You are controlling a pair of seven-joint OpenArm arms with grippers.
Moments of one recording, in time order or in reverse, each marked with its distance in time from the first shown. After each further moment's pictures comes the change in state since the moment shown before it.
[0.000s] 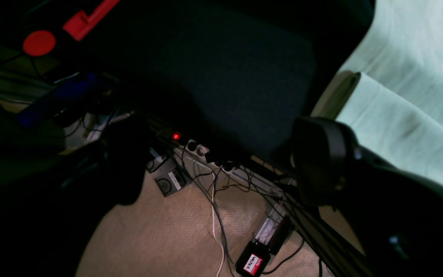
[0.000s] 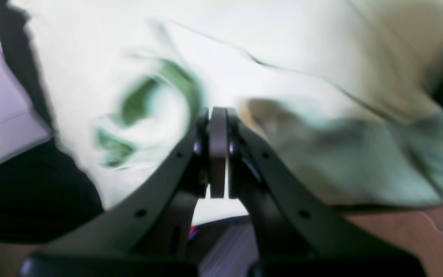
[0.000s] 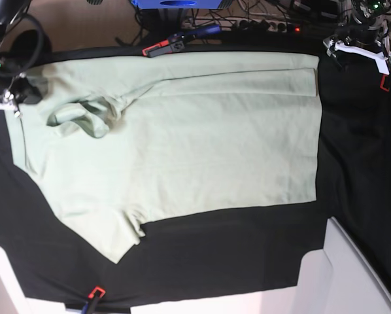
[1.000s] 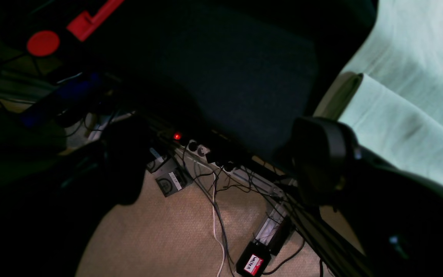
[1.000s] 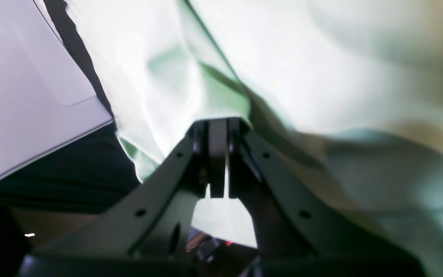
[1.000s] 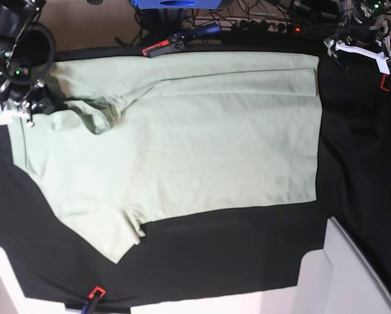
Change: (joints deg) left arm 0.0 0.0 -0.2 0.0 0.0 0.0 0.0; right arm 7.4 0.5 -1.9 -16.2 8.1 6.0 1.4
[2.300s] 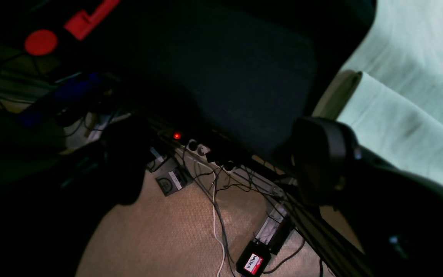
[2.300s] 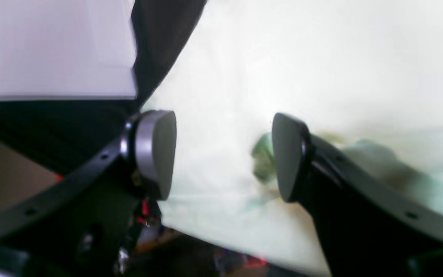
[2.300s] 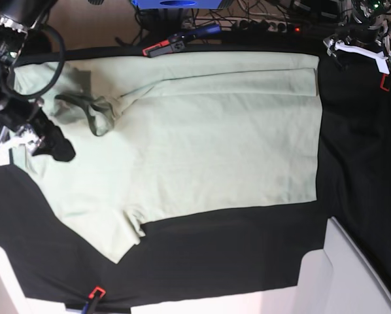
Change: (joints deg) left arm 0.2 0.1 0.3 0.0 0.0 0.0 0.0; right arm -6.4 -7.3 -6.1 34.2 3.3 -0.1 -3.1
